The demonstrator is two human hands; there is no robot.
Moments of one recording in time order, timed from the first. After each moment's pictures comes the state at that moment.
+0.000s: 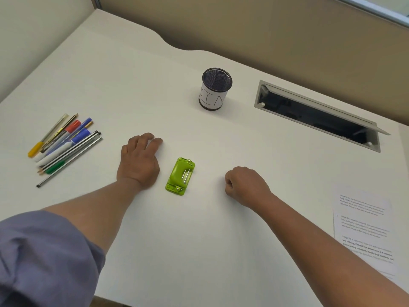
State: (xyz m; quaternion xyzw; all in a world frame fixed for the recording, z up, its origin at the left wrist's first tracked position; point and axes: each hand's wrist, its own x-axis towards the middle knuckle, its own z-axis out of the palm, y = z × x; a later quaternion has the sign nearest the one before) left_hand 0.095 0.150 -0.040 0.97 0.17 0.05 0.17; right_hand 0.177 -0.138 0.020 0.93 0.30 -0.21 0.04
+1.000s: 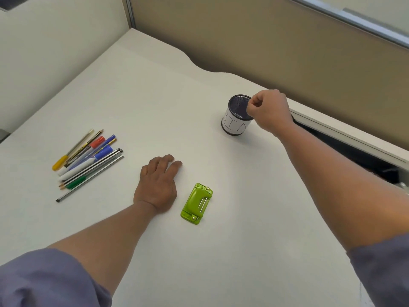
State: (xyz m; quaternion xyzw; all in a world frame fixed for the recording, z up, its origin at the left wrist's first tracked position) left_hand 0.097 0.151 -0.035 0.97 0.17 0.02 0.17; right_hand 0.375 -0.020 0.106 0.95 0.20 -0.04 -0.24
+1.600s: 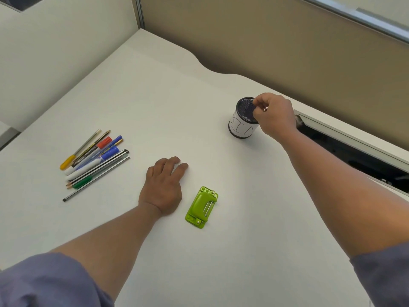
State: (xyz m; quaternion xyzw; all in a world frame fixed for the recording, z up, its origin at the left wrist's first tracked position) left_hand 0.097 0.150 -0.031 0.97 0.17 0.00 0.15; right_hand 0.386 -0.015 0.079 0.94 0.20 -0.02 -0.27
